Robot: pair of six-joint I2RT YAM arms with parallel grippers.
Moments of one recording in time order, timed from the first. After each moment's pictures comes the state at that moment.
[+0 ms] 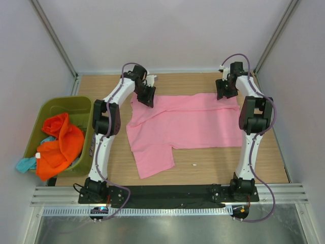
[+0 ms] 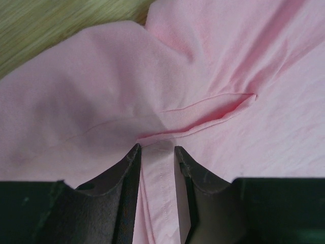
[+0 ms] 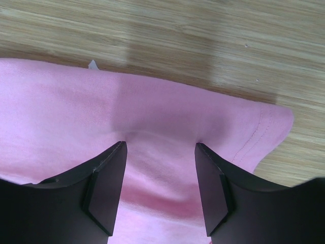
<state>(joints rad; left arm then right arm) -0.30 2.46 2.22 -0.93 0.41 0.10 -0.07 2.30 1.95 -0.73 -0.14 -0.24</state>
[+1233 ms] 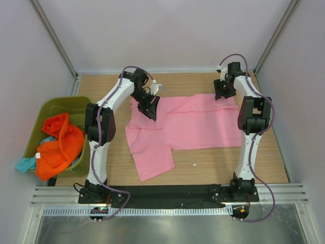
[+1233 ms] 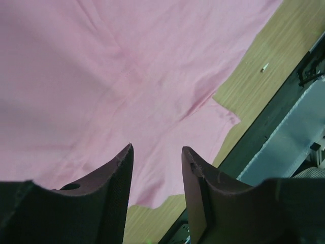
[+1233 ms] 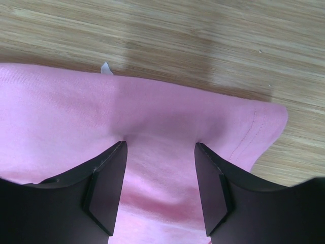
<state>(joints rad) -0.38 2.19 1.96 -1.24 0.65 0.27 -0.05 2.30 1.95 -0.72 -0.13 -0.24</state>
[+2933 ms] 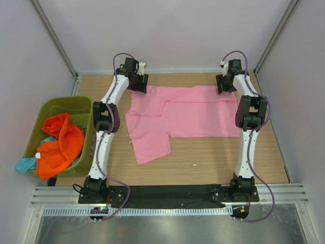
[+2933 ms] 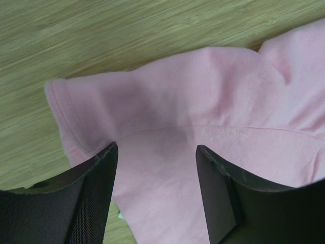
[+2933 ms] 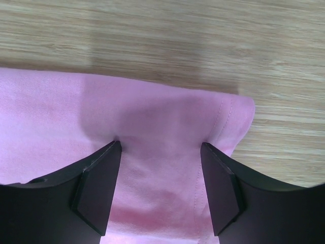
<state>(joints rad) -0.22 2.66 2.55 -0.86 0.20 0.05 -0.07 2.46 2.15 -0.65 0.00 -0.21</state>
